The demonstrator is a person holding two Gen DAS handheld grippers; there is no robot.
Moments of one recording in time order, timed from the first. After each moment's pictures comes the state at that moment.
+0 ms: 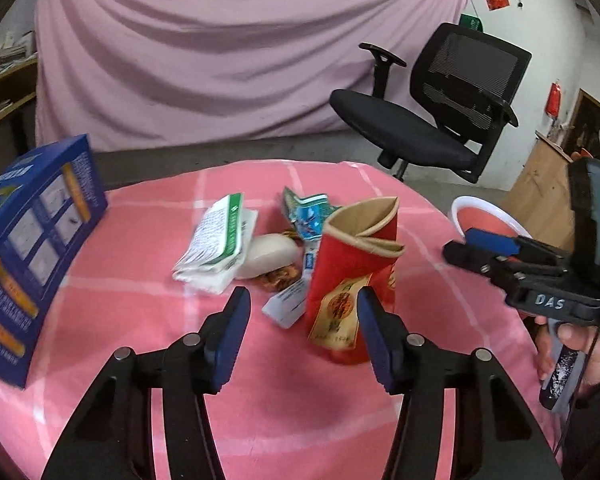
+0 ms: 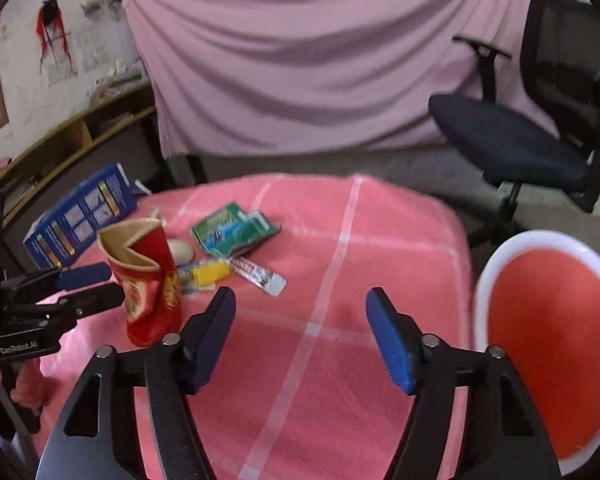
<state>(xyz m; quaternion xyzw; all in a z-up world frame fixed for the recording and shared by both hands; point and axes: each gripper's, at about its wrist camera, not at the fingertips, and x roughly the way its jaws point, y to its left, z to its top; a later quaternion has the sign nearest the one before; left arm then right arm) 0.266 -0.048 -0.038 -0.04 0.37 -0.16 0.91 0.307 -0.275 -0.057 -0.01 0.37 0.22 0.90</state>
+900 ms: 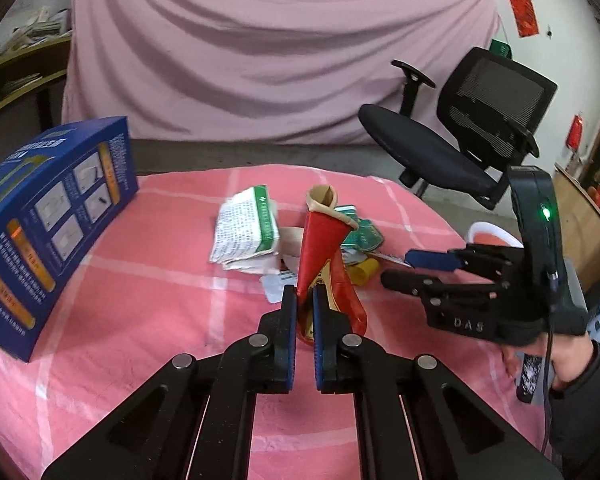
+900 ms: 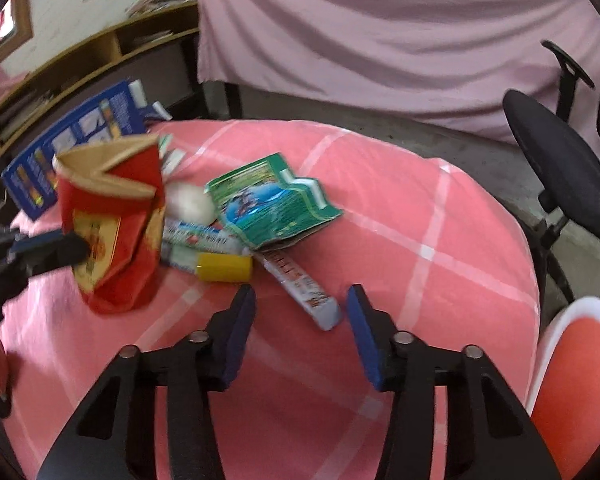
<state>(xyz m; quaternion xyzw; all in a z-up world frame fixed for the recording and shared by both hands) 0.258 -0.030 -0.032 -0.09 0.36 -0.10 0.92 0.343 -0.216 -0.082 -0.15 0.42 0.29 0.85</state>
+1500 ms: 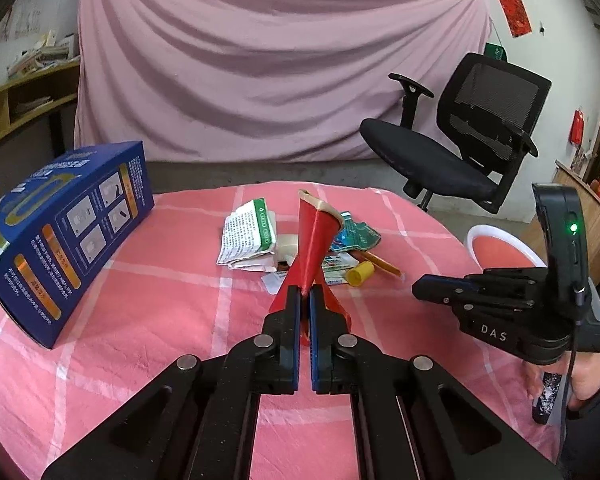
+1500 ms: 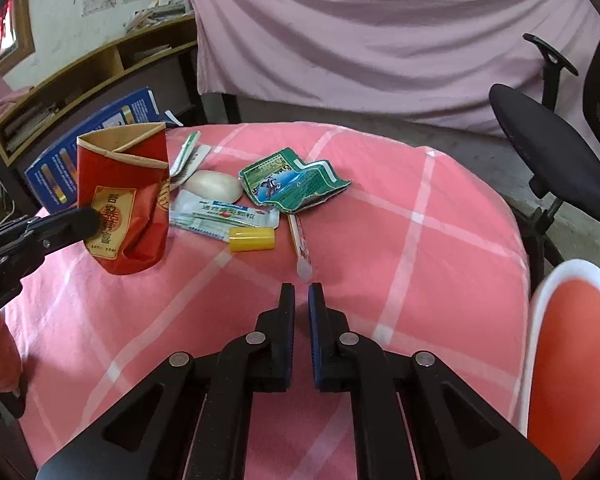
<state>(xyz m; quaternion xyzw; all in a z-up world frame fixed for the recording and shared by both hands) 0.228 -0.043 -0.022 -0.06 0.33 -0.09 0.94 0.305 -0.236 -0.067 -0.10 0.41 0.27 0.87</state>
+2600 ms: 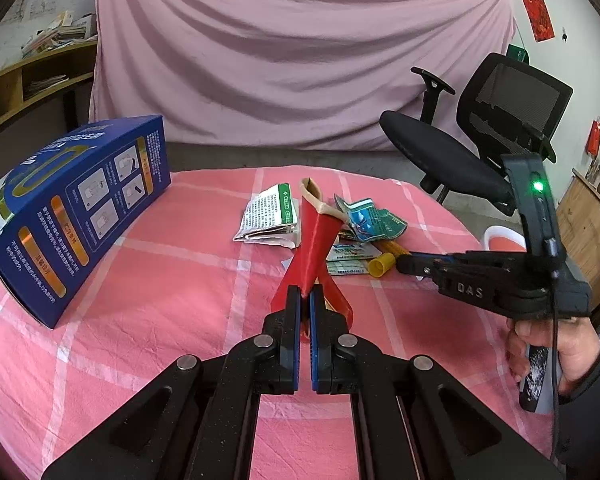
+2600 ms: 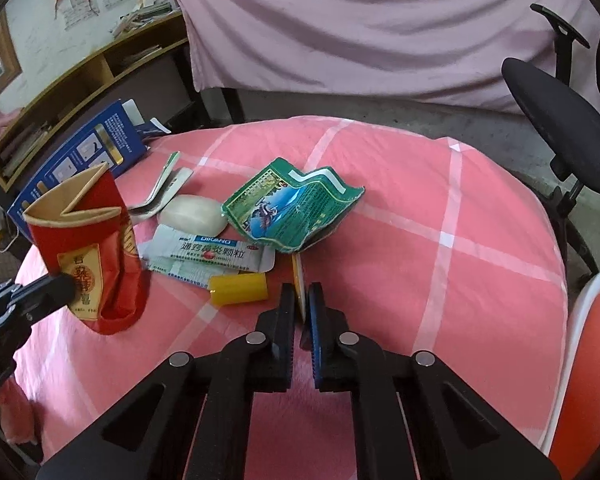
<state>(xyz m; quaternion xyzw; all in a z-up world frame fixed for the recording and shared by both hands) 0.240 -0.034 -0.031 -0.09 0.35 -0.06 0.93 0.347 -0.219 -0.081 -0.06 0.45 0.29 0.85</state>
